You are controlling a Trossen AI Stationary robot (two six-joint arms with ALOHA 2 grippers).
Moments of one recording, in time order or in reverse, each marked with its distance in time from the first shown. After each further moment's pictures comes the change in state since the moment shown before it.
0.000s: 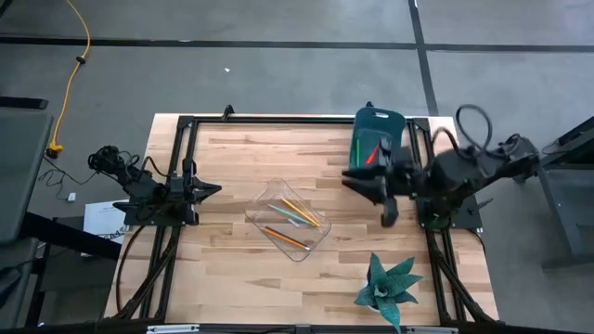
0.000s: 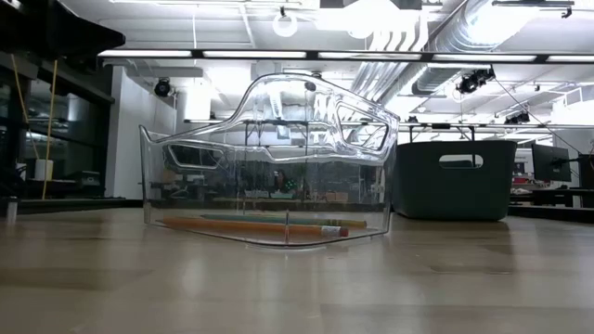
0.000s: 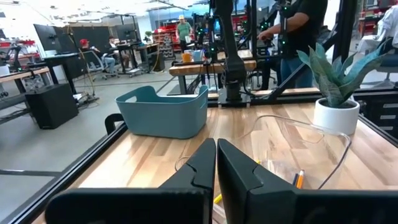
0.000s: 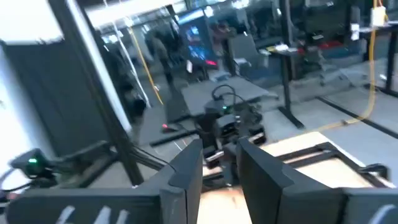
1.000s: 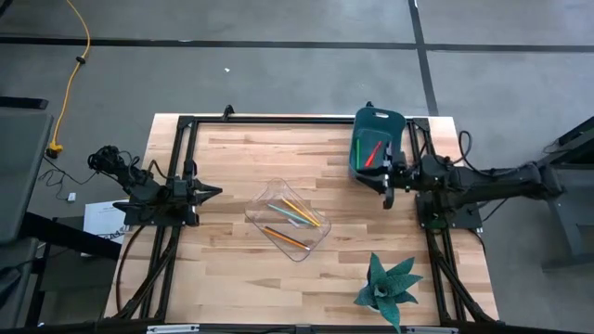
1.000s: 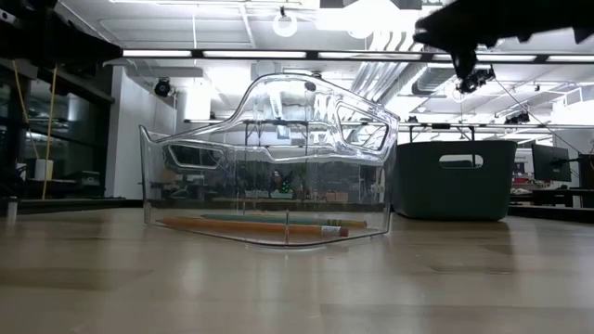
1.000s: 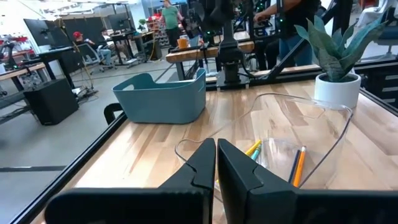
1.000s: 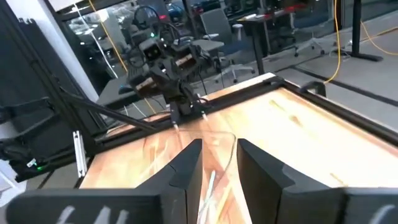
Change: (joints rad) left arm 0.000 0.000 0.000 -0.089 0.012 0.002; right arm -0.410 -0.563 -1.073 0.447 -0.357 0.049
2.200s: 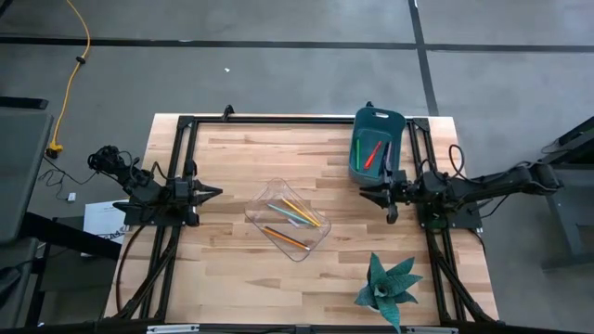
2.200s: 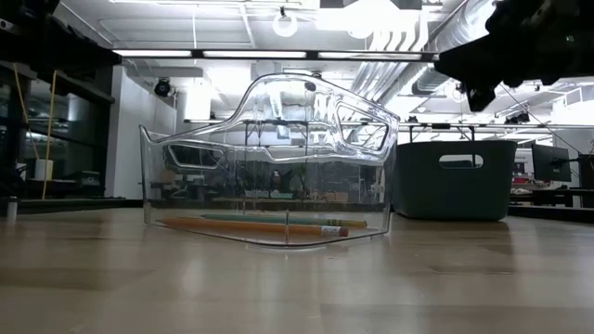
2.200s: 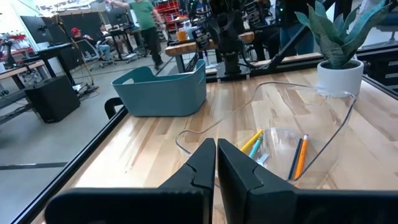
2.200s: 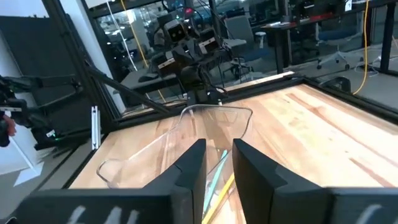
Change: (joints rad) left arm 0.000 0.000 0.000 -0.045 0.000 -0.001; right arm 0.103 -0.093 -0.313 0.282 0.017 -0.070
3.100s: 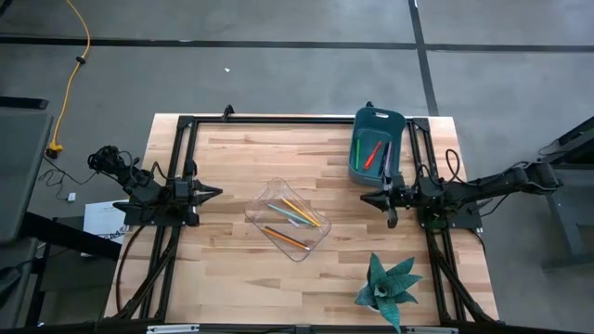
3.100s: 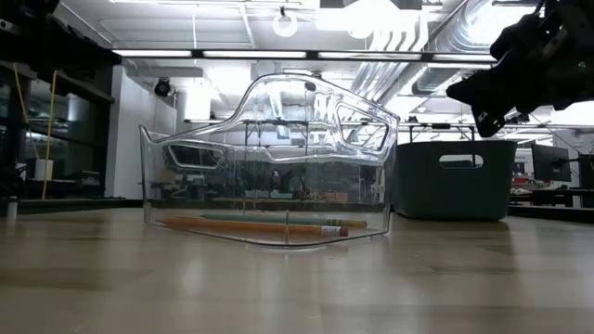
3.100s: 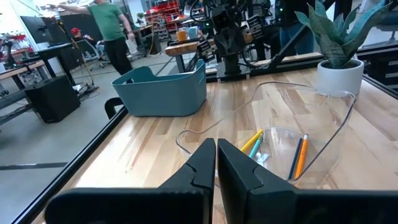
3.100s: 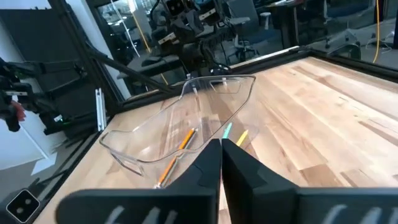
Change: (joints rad) left arm 0.000 0.000 0.000 0.000 0.000 0.001; right arm 0.013 -0.001 -0.118 0.061 -0.017 0.059
